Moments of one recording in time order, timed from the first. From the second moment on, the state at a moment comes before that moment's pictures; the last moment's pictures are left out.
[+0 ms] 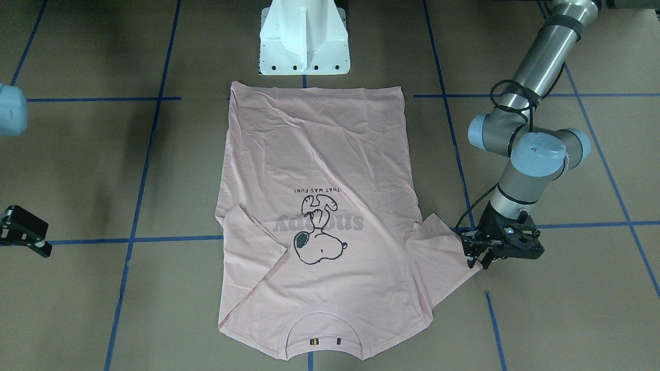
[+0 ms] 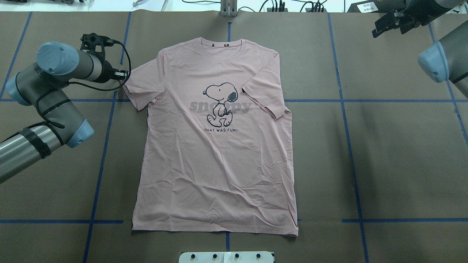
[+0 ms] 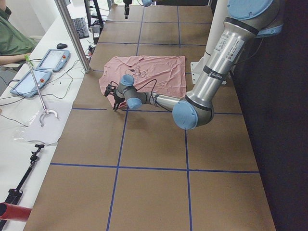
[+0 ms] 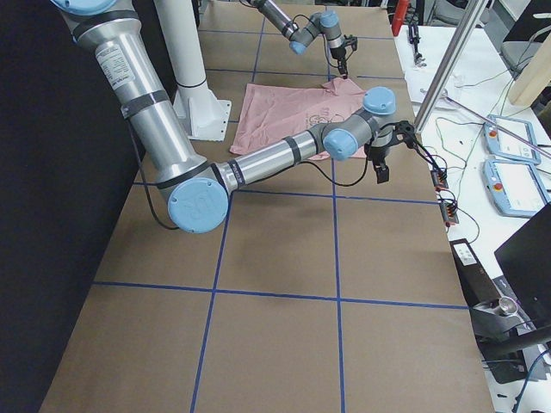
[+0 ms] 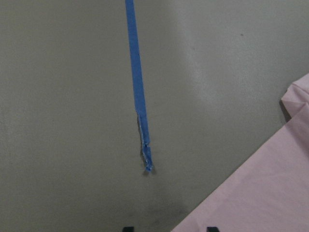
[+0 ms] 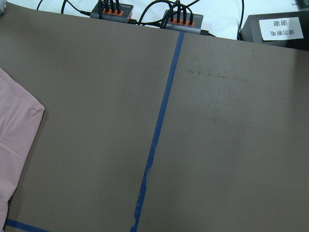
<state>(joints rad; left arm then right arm) -0.86 -2.08 -1.17 -2.39 -1.81 -0.90 1.22 -1.12 1.52 -1.29 2.25 0.50</state>
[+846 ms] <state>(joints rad) -0.86 -2.09 -1.26 -2.33 -1.82 -0.90 1.22 -1.12 1.52 -1.29 2.25 0.50</state>
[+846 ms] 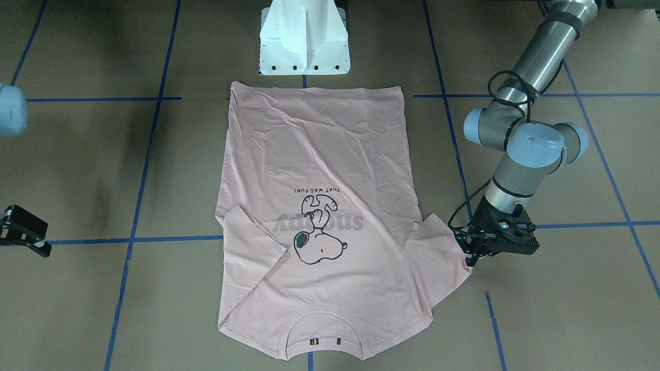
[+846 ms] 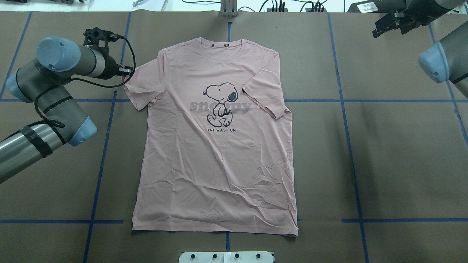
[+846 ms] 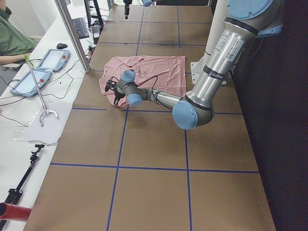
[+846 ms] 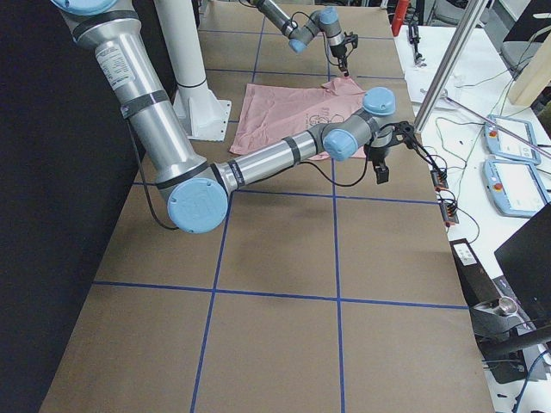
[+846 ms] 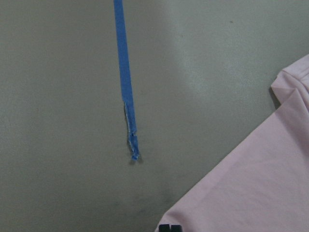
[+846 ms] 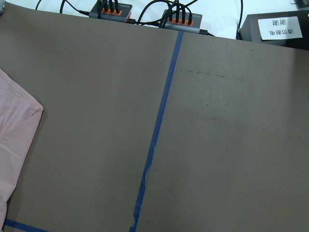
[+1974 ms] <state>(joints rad) -0.74 -2.51 -1.07 -1.96 -1.74 -1.23 1.22 -1.13 1.52 -1.29 2.25 0.50</state>
